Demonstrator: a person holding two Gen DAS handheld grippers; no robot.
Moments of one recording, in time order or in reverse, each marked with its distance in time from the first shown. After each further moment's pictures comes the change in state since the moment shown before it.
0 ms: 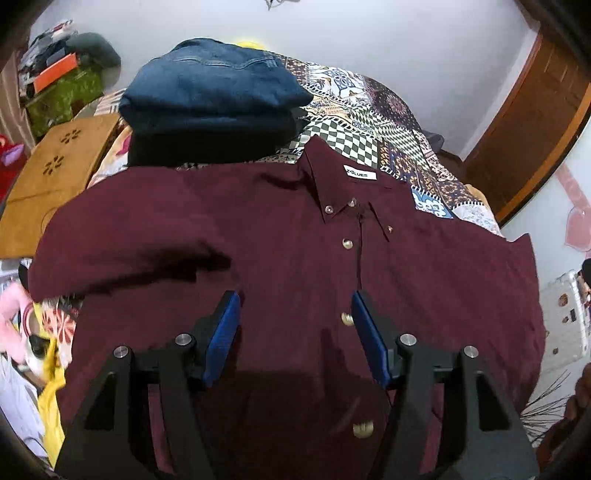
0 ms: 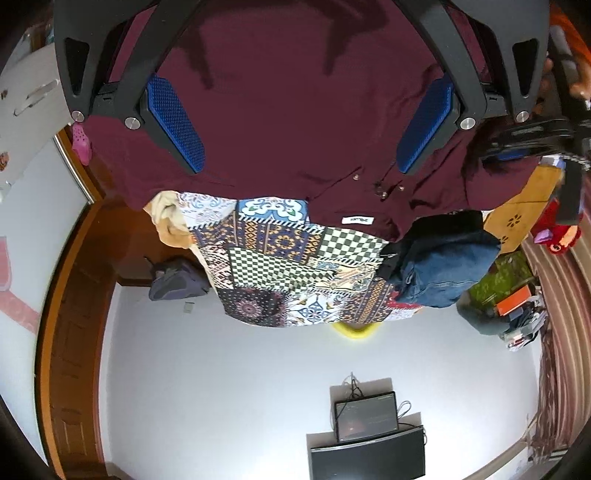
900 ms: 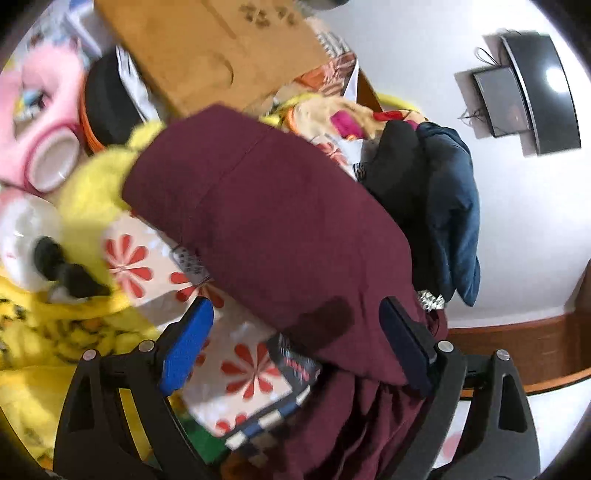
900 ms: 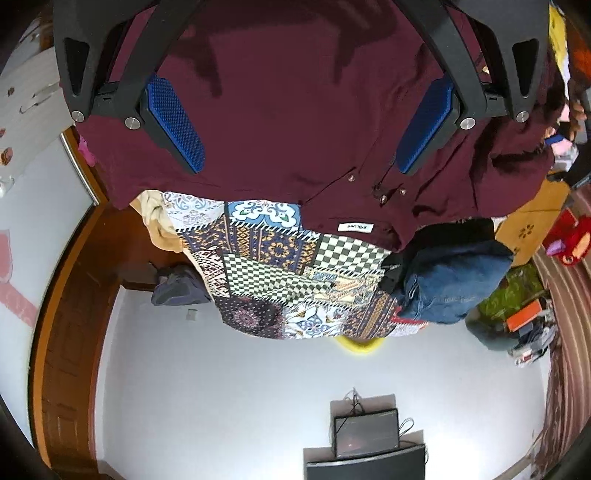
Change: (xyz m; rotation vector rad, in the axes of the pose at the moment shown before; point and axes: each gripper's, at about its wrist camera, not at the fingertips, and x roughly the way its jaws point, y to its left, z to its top) left arm 0.025 0.304 -0.035 -0.920 -0.049 -0.228; right arm 0.029 0.033 0.004 -0.042 0.053 -0.048
